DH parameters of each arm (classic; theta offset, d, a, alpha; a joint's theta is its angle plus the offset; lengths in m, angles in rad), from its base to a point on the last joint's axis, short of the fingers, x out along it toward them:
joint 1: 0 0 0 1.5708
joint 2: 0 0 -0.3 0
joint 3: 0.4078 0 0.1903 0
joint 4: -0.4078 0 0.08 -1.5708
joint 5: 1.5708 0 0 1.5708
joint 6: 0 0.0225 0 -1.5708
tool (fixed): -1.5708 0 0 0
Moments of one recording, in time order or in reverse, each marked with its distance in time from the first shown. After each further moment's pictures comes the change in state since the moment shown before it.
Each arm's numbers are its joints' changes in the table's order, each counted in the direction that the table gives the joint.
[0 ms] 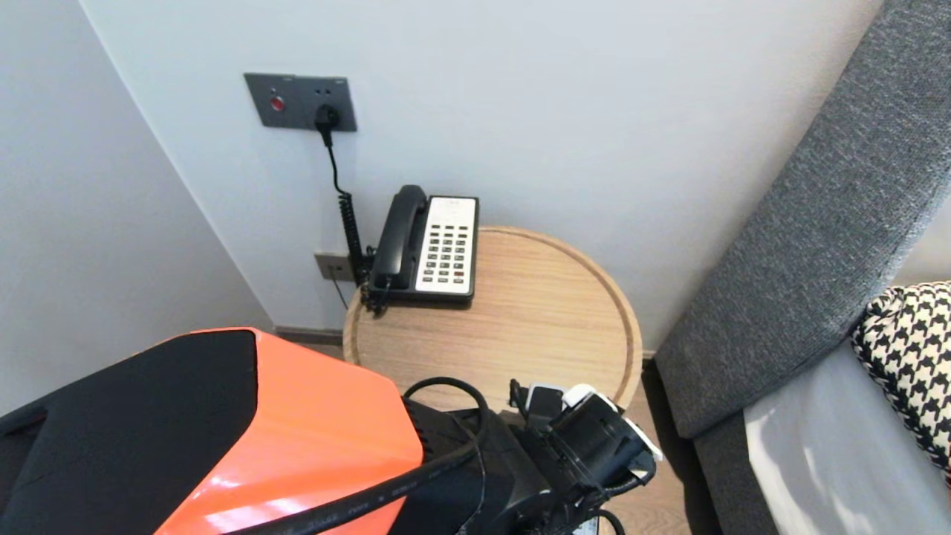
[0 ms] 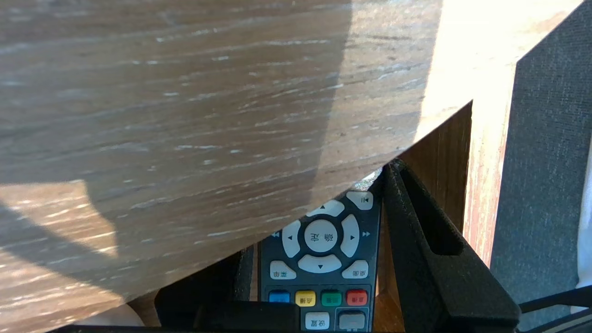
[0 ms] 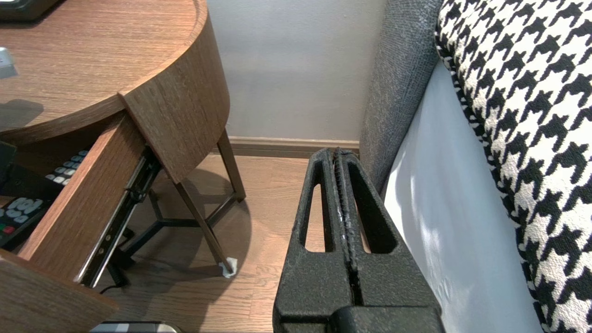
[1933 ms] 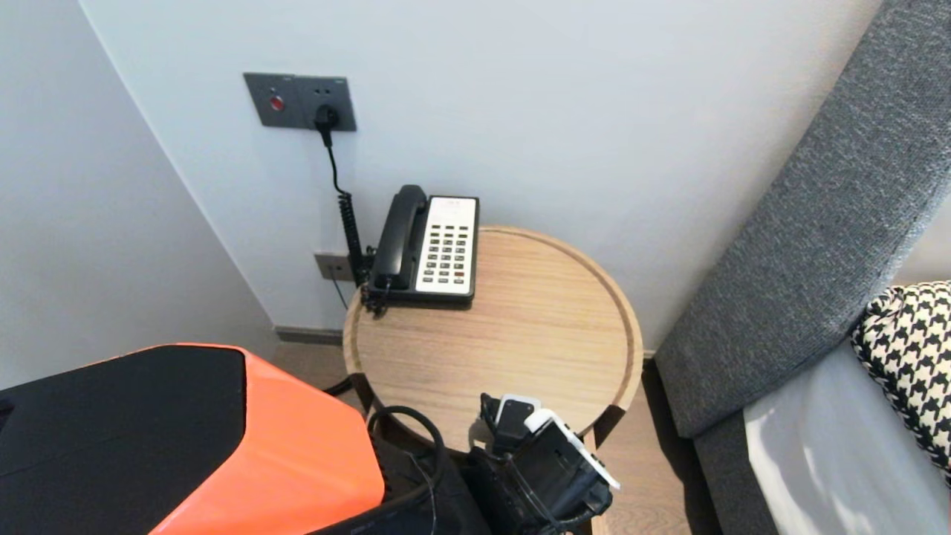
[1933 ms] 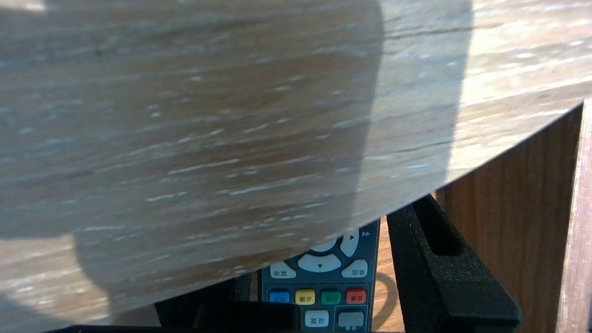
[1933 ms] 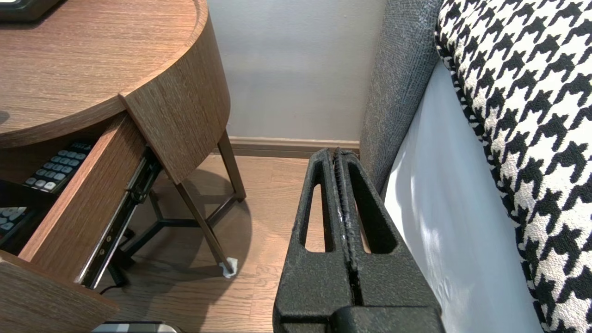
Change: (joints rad) left arm -0.007 0.061 -0.264 0.269 0.068 0.031; right arm 0.000 0.000 0.000 0.000 0.000 0.000
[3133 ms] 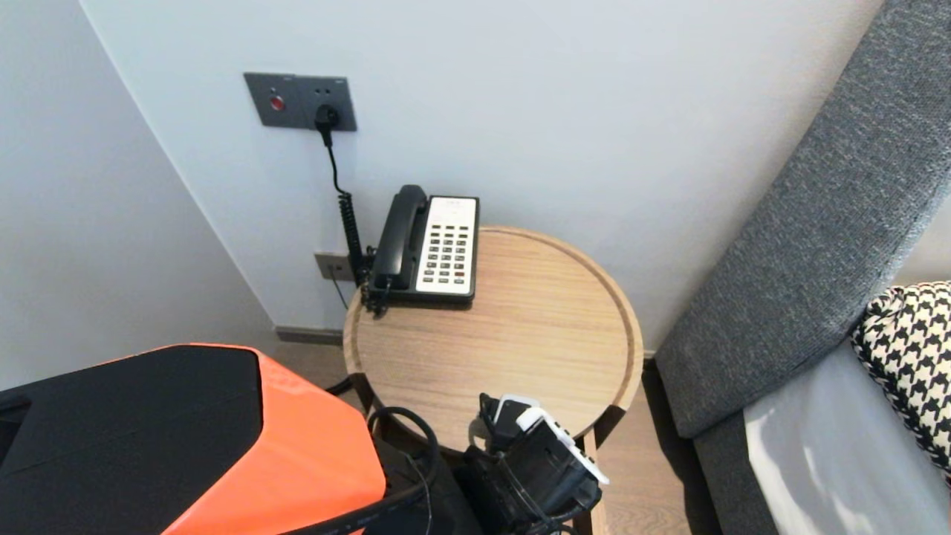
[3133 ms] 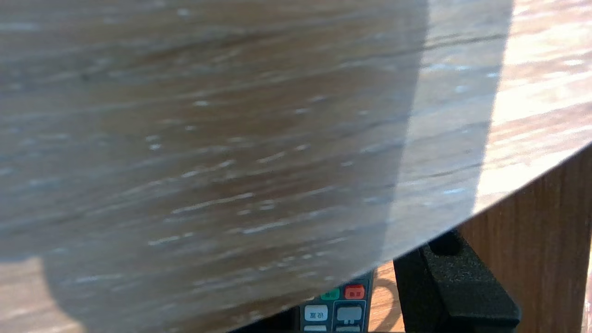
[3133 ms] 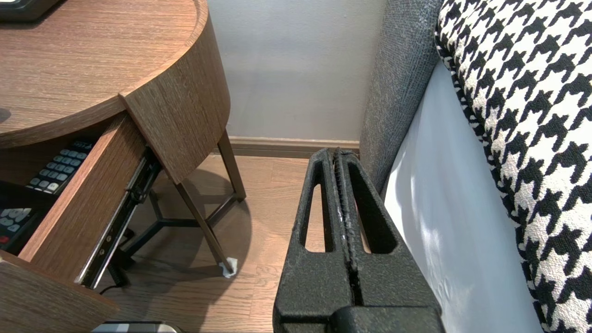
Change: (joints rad) left arm 0.017 -0.008 -0.029 0.057 -0.026 0.040; right arm 0.000 0.000 0.000 0.000 0.000 0.000
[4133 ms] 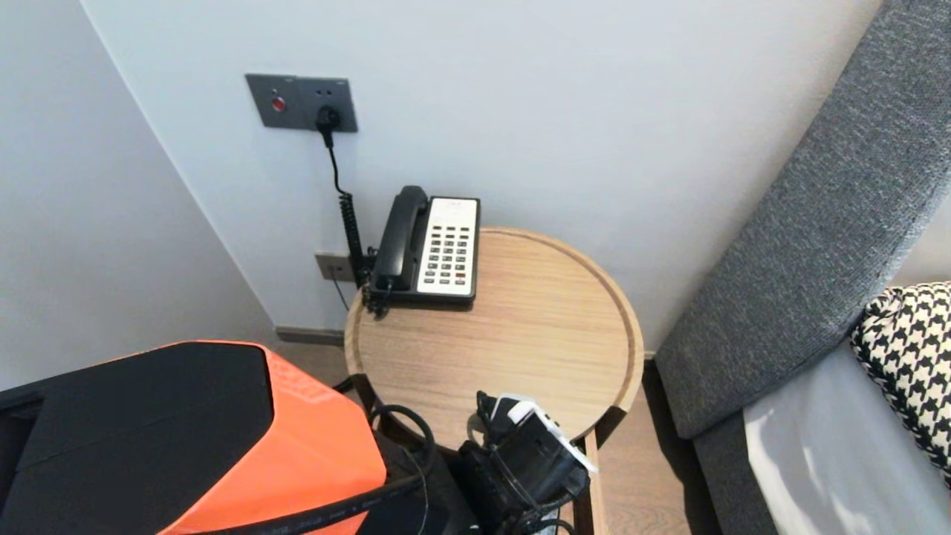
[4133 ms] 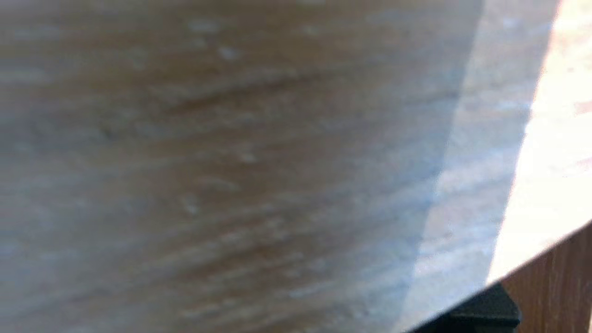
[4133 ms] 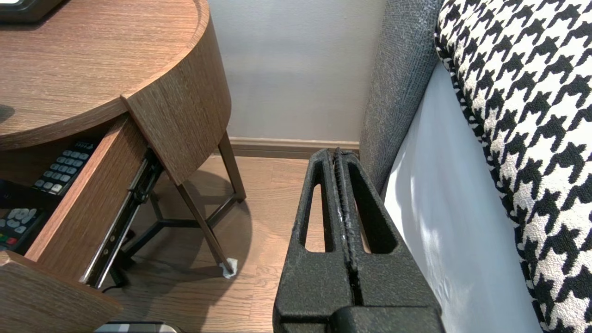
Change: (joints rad) left arm 0.029 -0.028 -0.002 0.011 -0.076 0.009; right arm 0.000 0.000 0.000 0.000 0.000 0.000
